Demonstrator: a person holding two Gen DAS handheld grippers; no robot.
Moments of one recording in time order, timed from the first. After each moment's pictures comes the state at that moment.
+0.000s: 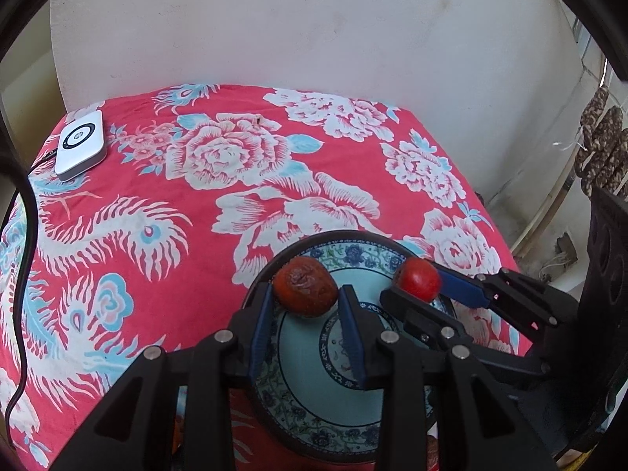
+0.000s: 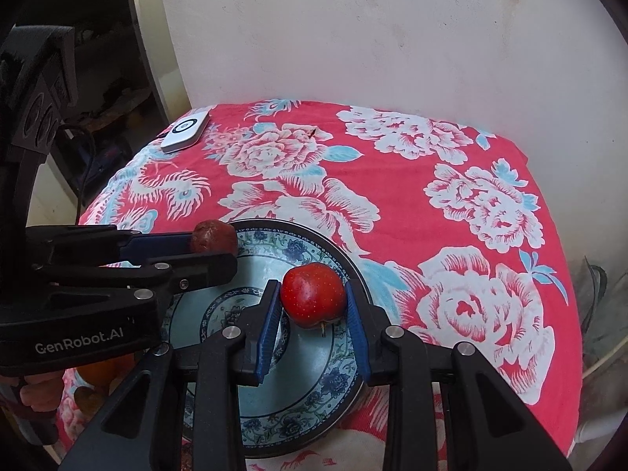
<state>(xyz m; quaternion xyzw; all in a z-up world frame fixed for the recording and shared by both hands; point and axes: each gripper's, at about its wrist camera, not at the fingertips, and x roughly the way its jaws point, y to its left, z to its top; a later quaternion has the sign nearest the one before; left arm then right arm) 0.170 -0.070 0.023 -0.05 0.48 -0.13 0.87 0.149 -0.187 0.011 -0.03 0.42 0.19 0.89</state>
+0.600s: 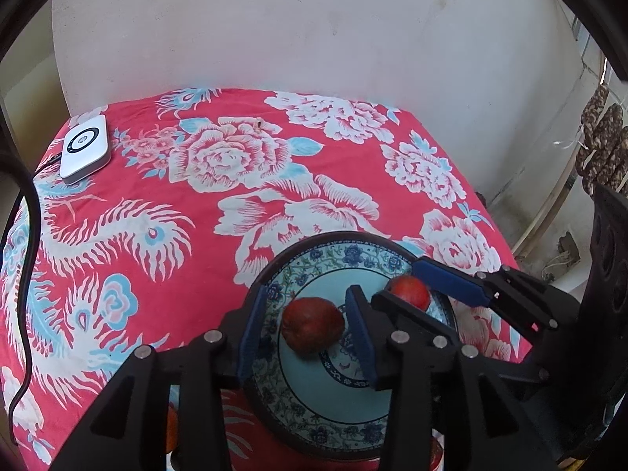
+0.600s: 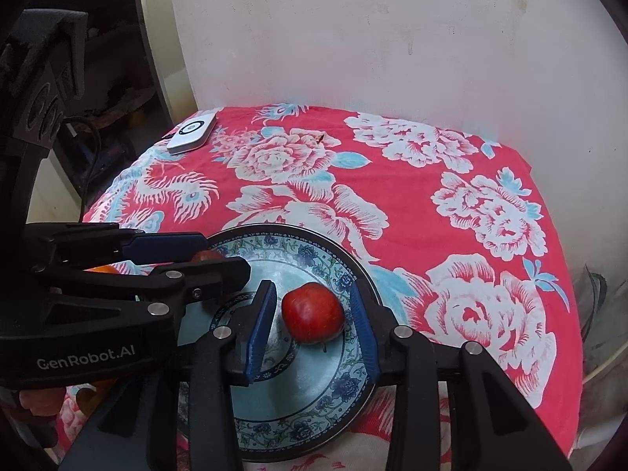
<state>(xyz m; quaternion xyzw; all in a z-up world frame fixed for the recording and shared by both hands) 0.168 -0.068 0.028 -0.04 0.48 -0.12 0.87 0.145 -0.183 0.016 -0.03 0.41 0.19 0.89</state>
